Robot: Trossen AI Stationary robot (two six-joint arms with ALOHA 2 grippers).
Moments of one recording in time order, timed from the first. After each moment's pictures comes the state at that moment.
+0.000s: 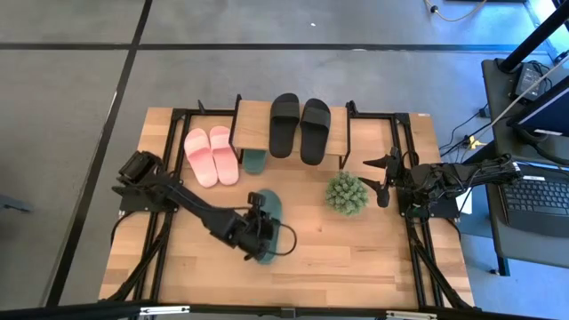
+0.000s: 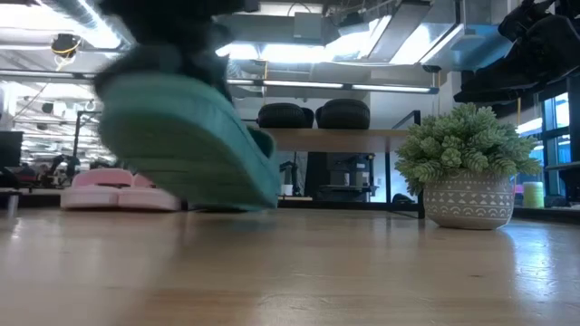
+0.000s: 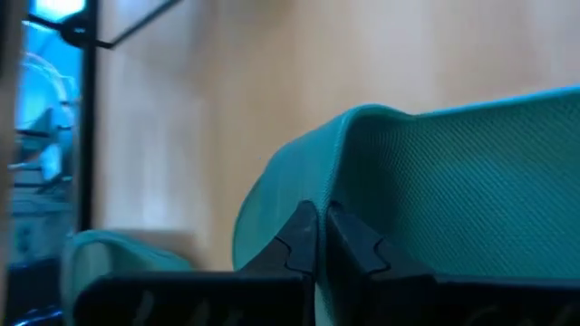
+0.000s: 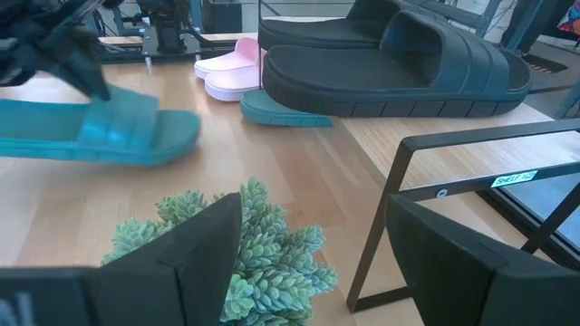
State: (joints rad) left arm -0.47 1.79 1.22 -0.66 -0.73 -0.14; right arm 0.21 0.27 0.30 -0.37 0.53 0.12
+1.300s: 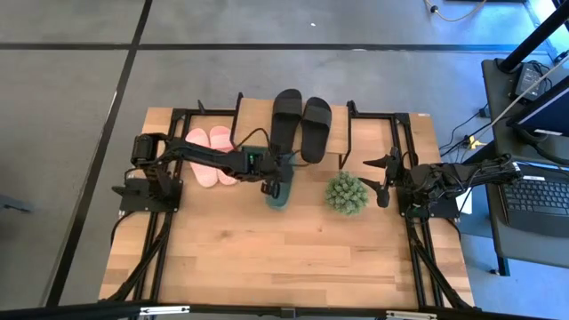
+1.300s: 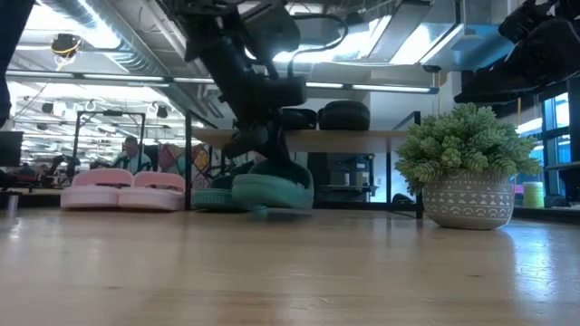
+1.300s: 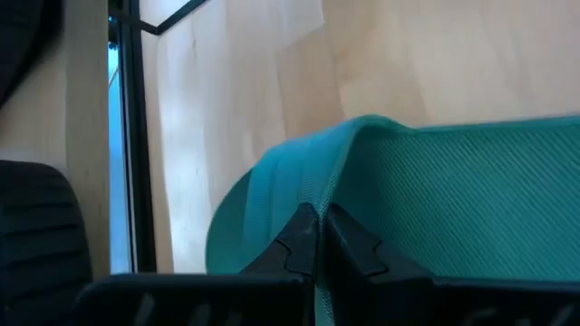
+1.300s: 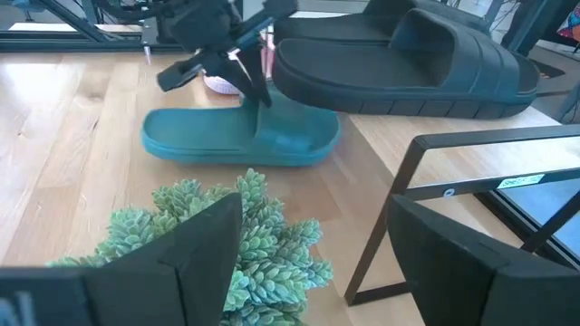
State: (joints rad) left arm 0.09 1.79 1.12 -0.25 -0.44 0.52; right arm 0.21 0.27 0.30 -0.39 0.53 0.10
